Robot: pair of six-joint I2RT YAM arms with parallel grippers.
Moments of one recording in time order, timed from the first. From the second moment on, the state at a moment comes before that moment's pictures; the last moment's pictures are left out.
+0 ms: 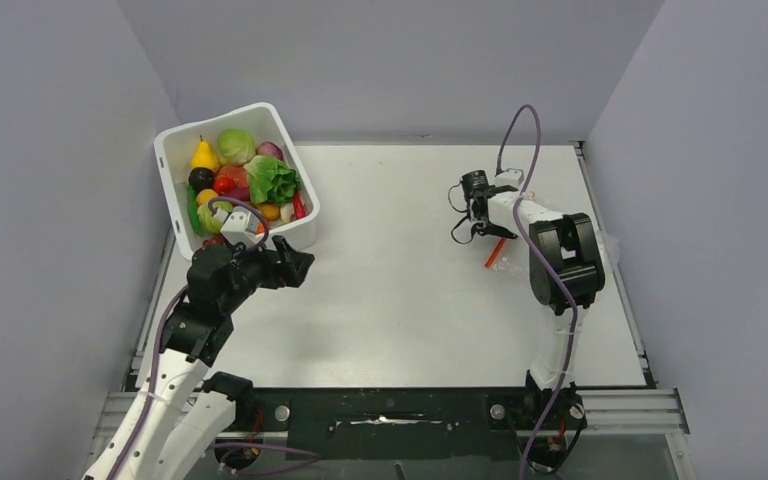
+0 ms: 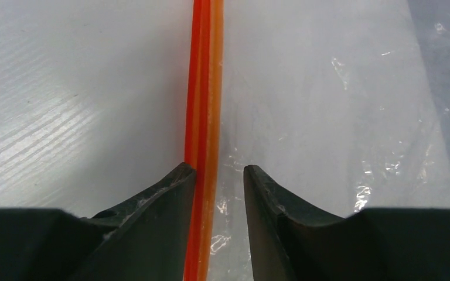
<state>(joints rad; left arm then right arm) -0.30 0.65 0.65 -0.30 0.17 -0.41 0.26 2.01 1.38 -0.58 0.78 0.51</state>
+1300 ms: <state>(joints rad) -0.30 0.67 0.65 -0.30 0.14 -0.40 0.42 1.63 1.10 -0.44 0.63 0.41</state>
